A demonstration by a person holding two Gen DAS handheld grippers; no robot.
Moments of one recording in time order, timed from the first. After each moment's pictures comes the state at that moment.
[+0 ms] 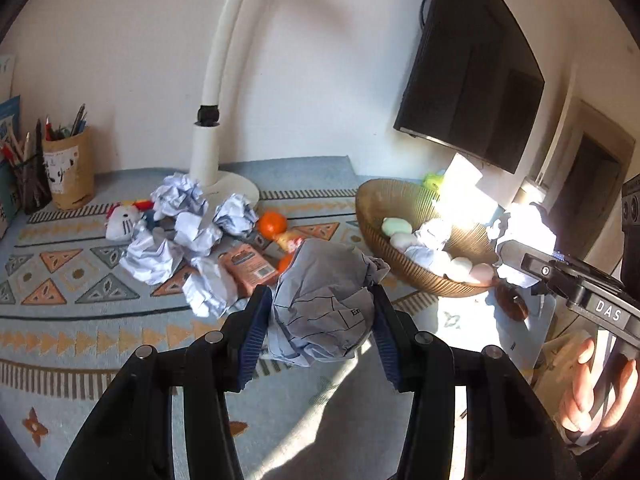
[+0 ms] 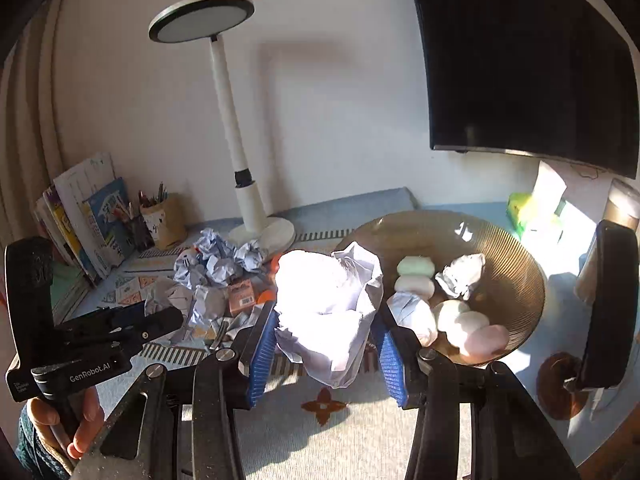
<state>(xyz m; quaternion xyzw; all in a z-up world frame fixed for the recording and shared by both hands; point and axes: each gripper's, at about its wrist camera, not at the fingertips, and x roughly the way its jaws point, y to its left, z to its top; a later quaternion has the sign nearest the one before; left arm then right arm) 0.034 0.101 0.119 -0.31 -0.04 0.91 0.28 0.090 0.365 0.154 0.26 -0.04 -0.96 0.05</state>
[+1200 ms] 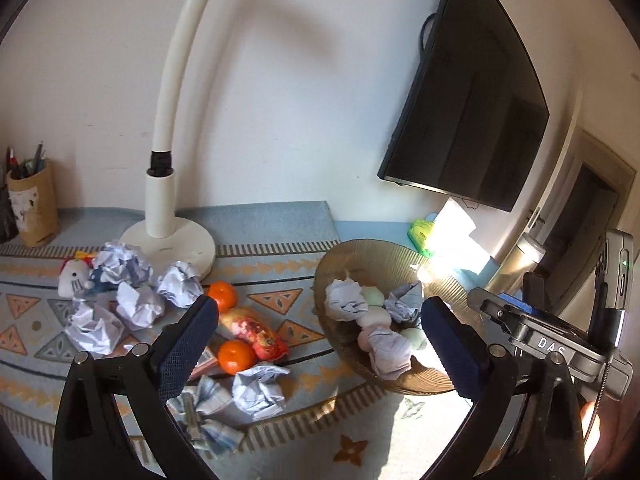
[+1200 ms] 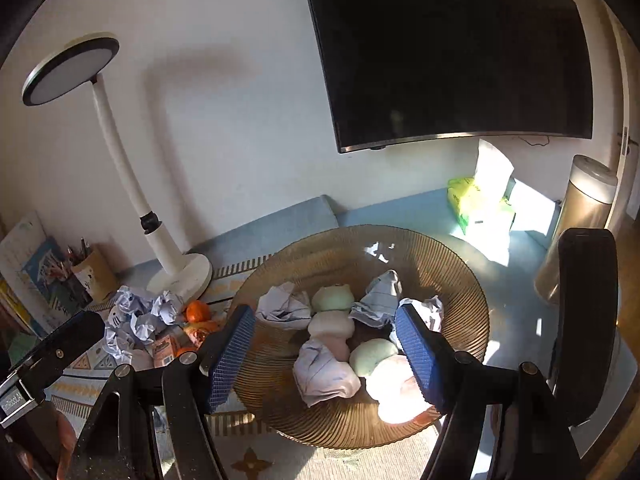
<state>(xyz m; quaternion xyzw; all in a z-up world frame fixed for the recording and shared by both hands) -0.001 0.144 0.150 -0.29 -0.09 0.92 0.25 0.021 0.421 0.155 0.30 -0.10 -0.95 -0.02</state>
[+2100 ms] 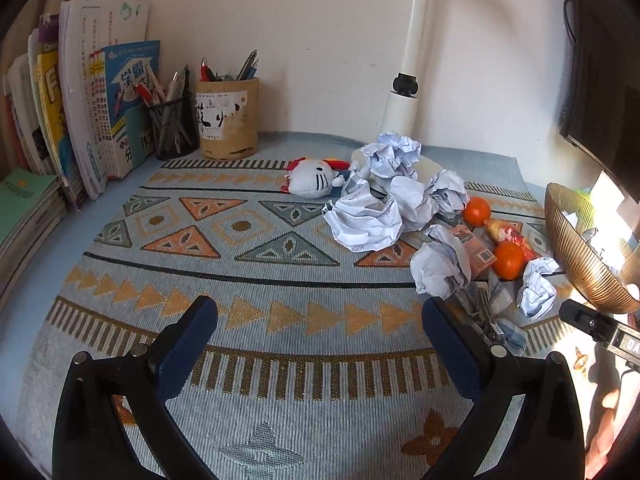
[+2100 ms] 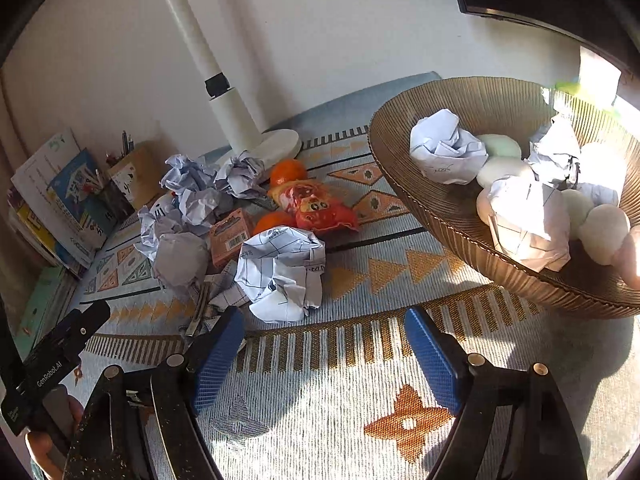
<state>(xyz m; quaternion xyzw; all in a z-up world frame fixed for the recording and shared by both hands) 0.008 0.000 0.037 -0.33 -0.02 0.94 0.02 -0.008 0.315 0.023 0.40 -0.13 -0.90 0.08</state>
